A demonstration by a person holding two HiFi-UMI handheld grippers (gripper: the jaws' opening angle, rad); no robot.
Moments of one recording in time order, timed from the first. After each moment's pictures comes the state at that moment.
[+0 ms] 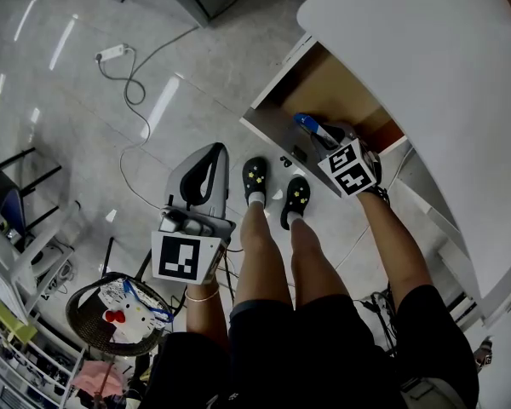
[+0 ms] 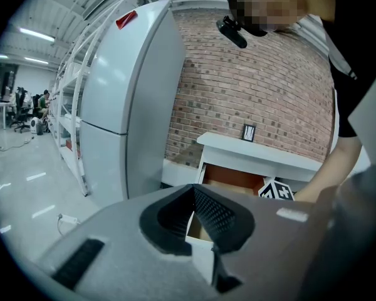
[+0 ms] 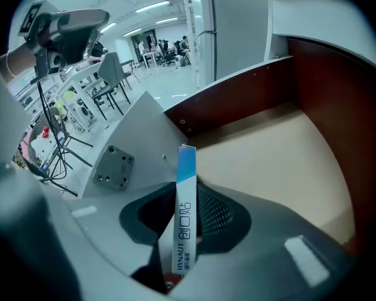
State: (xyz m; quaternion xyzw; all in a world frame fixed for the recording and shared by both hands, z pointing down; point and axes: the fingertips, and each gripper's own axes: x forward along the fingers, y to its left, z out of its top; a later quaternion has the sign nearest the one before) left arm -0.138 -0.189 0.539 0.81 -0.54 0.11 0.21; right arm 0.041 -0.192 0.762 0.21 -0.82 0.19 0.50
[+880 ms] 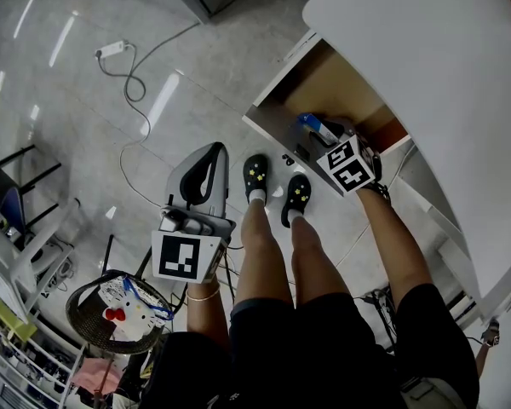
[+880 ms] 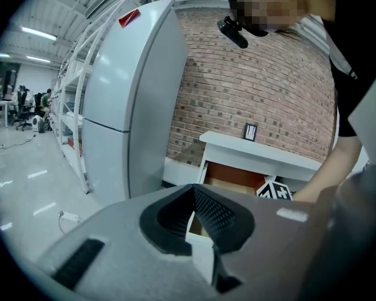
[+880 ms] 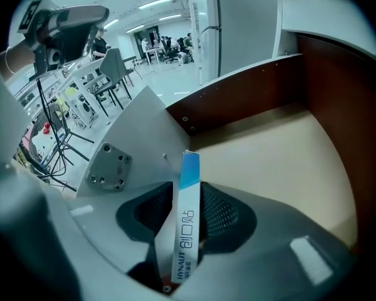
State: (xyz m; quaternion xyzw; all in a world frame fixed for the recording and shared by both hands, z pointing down) left arm -0.143 -0.186 0.547 0.80 -0.54 0.11 0.22; right arm 0.037 -0.192 0.772 0.20 -0.82 0.18 0.51
